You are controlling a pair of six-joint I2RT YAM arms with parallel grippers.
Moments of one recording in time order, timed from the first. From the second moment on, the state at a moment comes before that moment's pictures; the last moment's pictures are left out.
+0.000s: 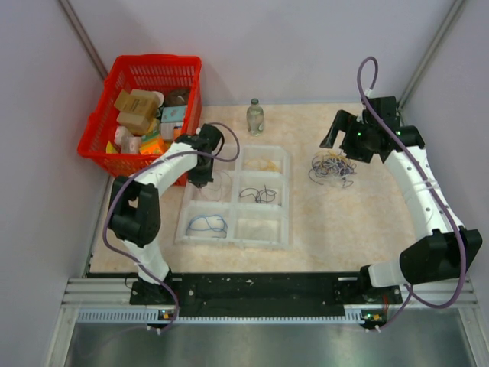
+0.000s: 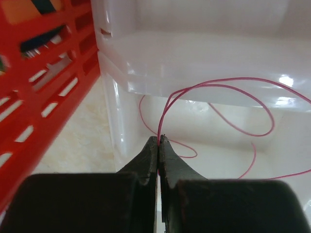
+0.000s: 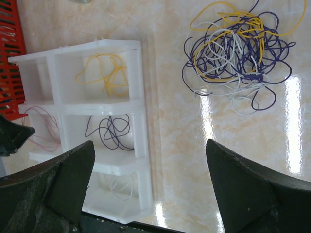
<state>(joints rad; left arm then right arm) -0.39 1.79 1.42 -0.93 -0.28 -0.31 0.14 1.40 1.46 -0.86 -0.15 0.48</state>
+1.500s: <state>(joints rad) -0.48 1.68 1.72 -0.75 0.33 -0.16 0.01 1.70 1.46 -0.84 -0.15 0.67</state>
